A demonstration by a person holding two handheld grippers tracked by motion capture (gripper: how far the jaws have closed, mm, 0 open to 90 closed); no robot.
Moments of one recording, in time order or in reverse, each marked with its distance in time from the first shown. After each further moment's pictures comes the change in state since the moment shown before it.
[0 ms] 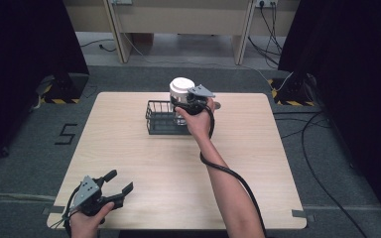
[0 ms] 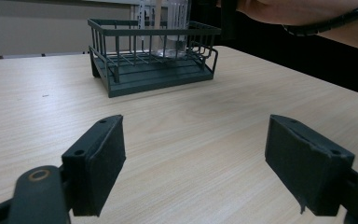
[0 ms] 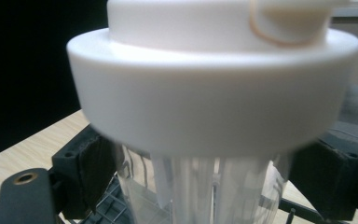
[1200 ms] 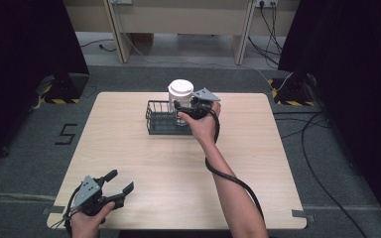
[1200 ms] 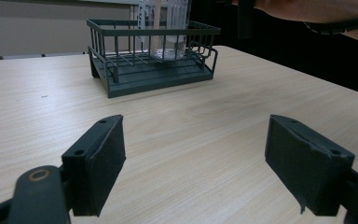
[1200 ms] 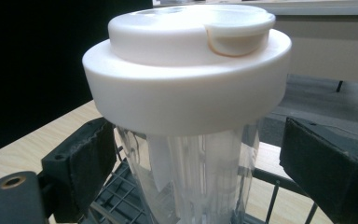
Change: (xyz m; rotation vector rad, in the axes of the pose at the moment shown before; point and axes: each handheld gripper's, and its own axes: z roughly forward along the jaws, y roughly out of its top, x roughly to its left) left arm -0.001 0.000 0.001 0.003 0.000 0.004; right arm 0.002 -0.001 -0.028 0.016 0.003 -0.007
